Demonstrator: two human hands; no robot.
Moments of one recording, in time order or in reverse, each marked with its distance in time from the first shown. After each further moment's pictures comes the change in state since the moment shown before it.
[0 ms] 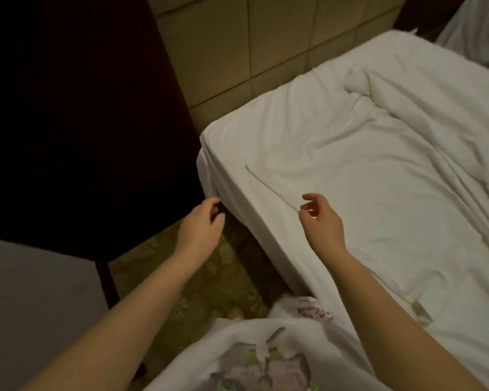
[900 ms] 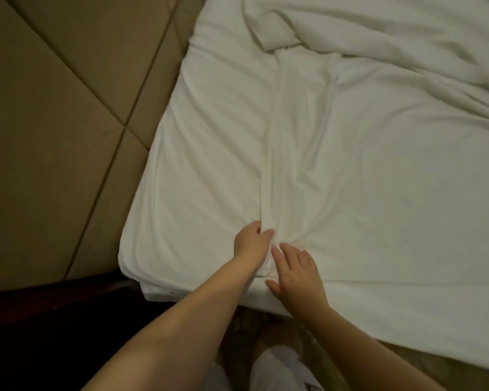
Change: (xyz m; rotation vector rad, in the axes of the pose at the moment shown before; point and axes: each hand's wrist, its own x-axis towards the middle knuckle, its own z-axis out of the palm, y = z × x) left_hand 0.426 0.011 0.186 0.090 -0.844 0.071; right_hand 0.273 0.074 0.245 -0.772 0.130 0.196
